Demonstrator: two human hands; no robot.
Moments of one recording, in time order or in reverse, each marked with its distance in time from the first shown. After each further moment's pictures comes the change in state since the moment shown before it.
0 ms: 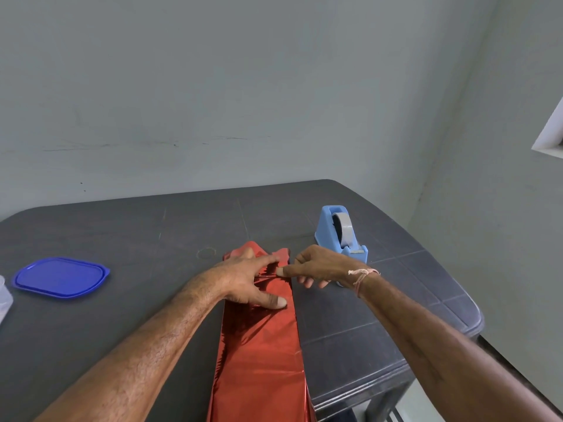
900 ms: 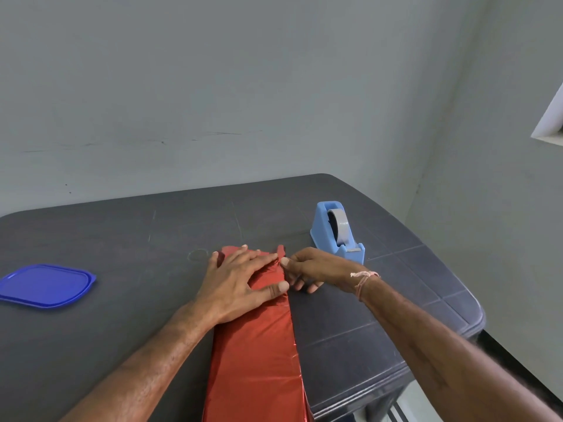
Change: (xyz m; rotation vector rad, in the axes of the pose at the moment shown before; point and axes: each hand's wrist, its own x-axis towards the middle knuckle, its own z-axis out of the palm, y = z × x) left_hand 0.007 -0.004 0.034 0.042 0.371 0.098; right_hand 0.003 0.014 0.002 0.213 -0.072 -0.044
